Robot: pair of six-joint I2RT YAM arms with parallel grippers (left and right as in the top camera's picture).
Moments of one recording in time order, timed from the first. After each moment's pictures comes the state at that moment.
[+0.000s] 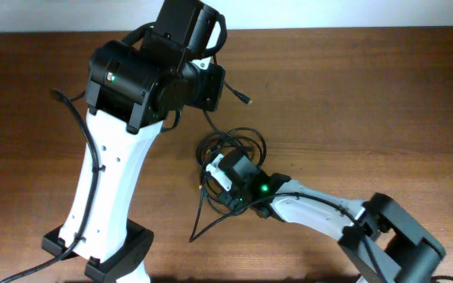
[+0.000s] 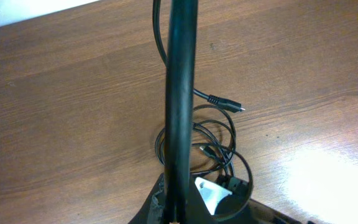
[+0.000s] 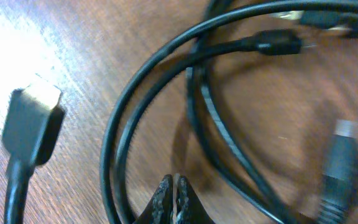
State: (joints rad) left arm -0.51 1.88 2.59 -1.69 -0.11 -0.17; right arm 0.82 1.75 0.88 -0.15 -0.09 -0.05
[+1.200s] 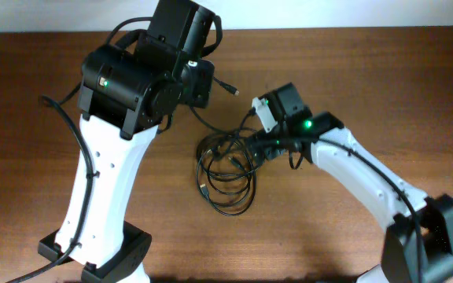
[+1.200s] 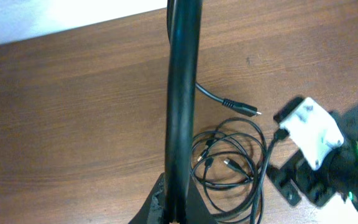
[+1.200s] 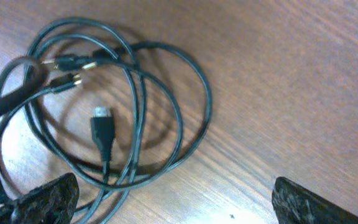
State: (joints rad) left arm -0.51 1.86 2.59 -1.69 -0.26 -0.20; right arm 0.48 1.72 1.28 -0.69 -0.07 -0.05
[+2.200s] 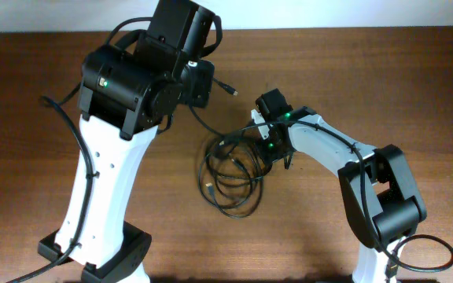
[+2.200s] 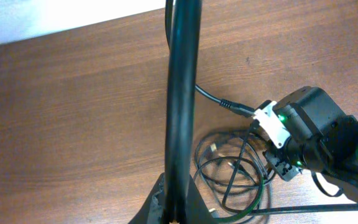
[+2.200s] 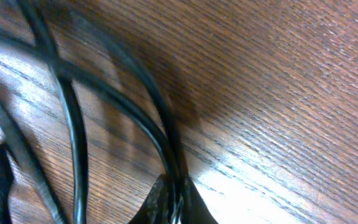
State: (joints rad) left arm -0.51 1.85 2.59 -1.69 -0.26 -0.20; right arm 0.45 2.01 1.31 -0.69 -0.06 -0.03
